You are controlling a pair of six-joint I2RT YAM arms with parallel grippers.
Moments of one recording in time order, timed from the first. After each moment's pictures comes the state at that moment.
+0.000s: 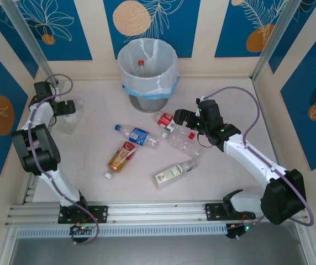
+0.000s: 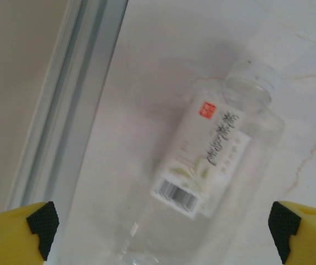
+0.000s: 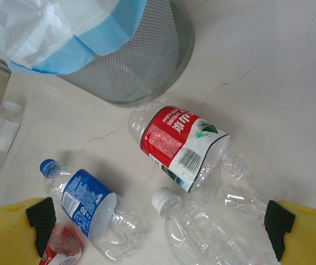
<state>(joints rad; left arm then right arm) 0.34 1.89 1.49 -0.54 0.06 0.13 0.45 1.24 0.93 -0.31 -0.02 0.61</state>
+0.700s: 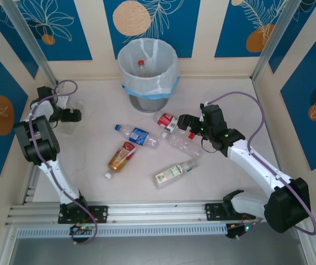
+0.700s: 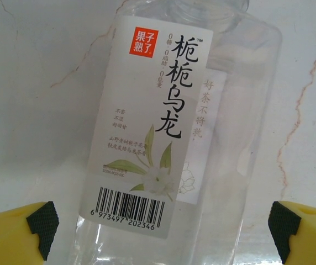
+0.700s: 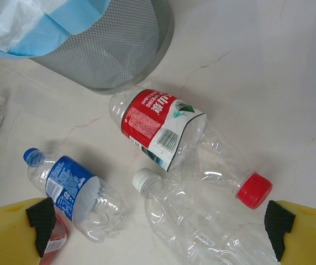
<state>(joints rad) 0.35 2.05 1.54 -0.67 0.22 0.34 0.43 1.17 0.87 -0.36 0.00 0.61</state>
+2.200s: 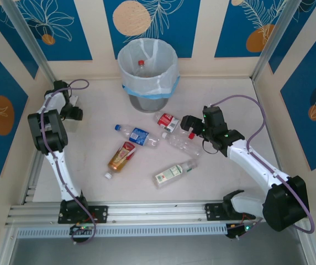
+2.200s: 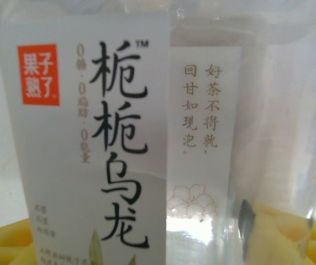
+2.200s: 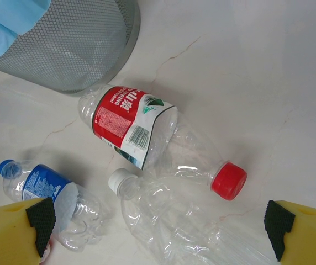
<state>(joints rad) 0.24 2.25 1.82 -0.85 -0.07 0.32 0.40 1.18 0.83 -0.36 0.02 0.67</state>
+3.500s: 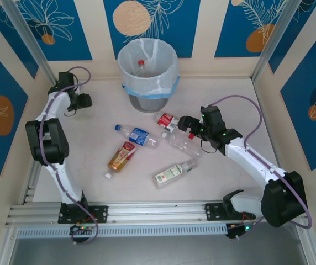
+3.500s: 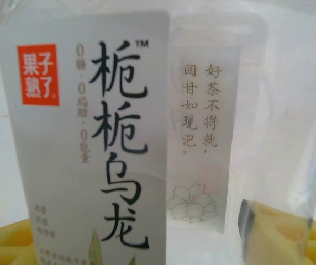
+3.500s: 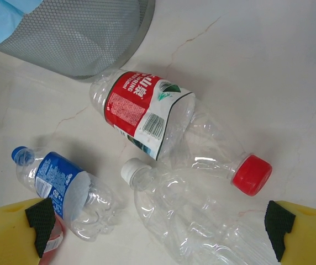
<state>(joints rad) 0.11 1.96 1.63 -0.70 0.05 -0.12 0.40 1.22 0.83 -0.34 -0.07 0.67</state>
